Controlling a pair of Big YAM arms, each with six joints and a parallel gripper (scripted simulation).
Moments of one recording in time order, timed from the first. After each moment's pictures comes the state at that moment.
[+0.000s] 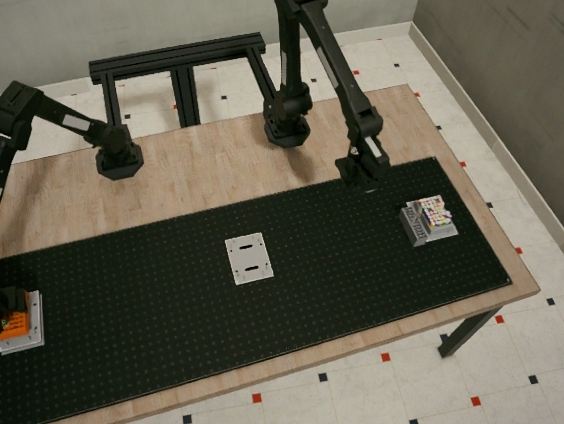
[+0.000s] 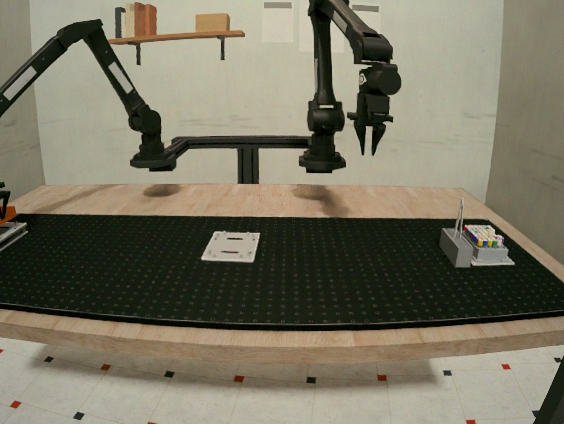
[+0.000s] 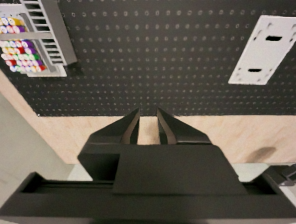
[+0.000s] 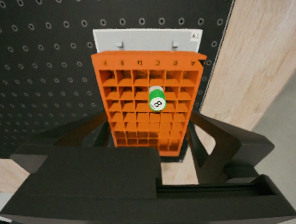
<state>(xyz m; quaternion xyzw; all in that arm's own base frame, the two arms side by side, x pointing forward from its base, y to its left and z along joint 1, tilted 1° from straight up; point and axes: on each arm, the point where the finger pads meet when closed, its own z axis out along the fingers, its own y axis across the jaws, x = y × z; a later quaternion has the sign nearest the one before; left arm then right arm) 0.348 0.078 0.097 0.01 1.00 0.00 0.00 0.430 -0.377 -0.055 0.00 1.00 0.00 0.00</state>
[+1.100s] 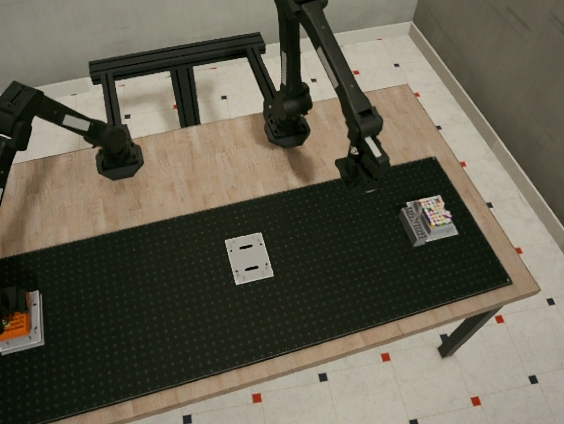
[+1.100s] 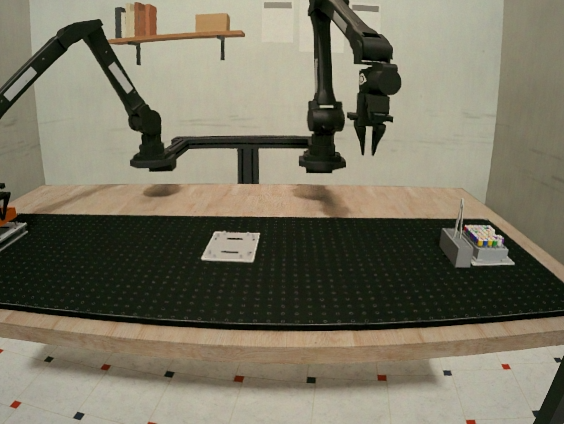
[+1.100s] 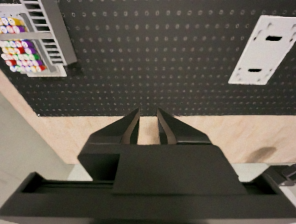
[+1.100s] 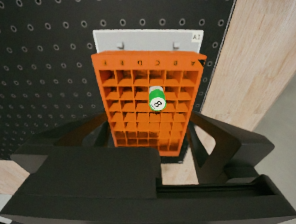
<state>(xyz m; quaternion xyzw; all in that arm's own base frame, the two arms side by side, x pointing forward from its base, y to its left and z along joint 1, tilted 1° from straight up) 0.348 0.078 0.097 0.01 1.00 0.00 0.00 0.431 -0.376 -0.058 0.00 1.00 0.00 0.01</state>
